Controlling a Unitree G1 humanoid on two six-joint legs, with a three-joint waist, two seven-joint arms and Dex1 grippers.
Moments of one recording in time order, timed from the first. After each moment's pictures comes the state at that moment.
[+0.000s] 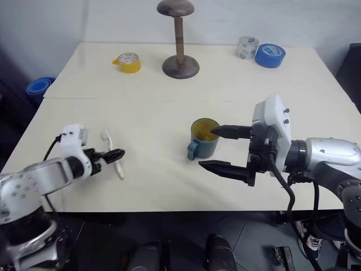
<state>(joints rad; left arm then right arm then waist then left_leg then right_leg) -0.52 0.37 0.55 -0.37 -0.74 1.62 0.20 -0.42 -0.90 -0.29 -0.65 1.11 0.99 0.75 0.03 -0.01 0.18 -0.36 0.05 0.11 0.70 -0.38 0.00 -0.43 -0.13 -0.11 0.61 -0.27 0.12</state>
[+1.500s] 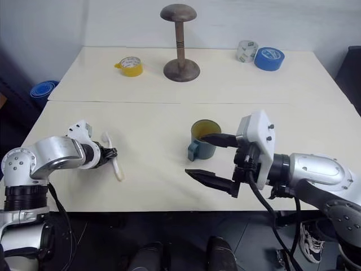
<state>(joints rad) -0.58 0.65 0.20 0.11 -1.98 1.17 1.40 -0.33 -0.88 -0.24 -0.78 1.20 0.89 0.54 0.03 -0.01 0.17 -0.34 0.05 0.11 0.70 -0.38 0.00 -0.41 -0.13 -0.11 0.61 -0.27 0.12</state>
